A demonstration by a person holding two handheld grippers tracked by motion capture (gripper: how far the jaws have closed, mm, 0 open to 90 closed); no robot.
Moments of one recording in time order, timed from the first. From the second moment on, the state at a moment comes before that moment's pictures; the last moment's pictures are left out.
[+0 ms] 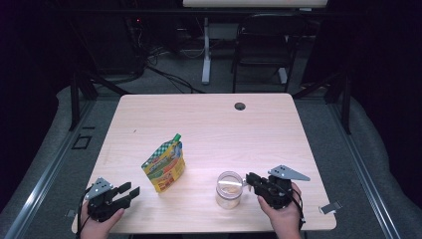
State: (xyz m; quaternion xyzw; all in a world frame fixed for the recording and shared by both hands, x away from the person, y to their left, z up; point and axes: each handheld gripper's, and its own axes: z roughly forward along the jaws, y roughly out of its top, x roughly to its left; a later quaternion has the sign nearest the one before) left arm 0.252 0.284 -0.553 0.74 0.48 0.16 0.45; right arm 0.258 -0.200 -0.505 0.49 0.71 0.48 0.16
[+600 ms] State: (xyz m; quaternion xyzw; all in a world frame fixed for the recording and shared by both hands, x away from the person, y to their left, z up) left arm 0.251 0.283 -0.553 0.74 0.47 0.16 0.44; right arm 0.259 -0.203 -0.507 0.51 0.69 0.50 0.13
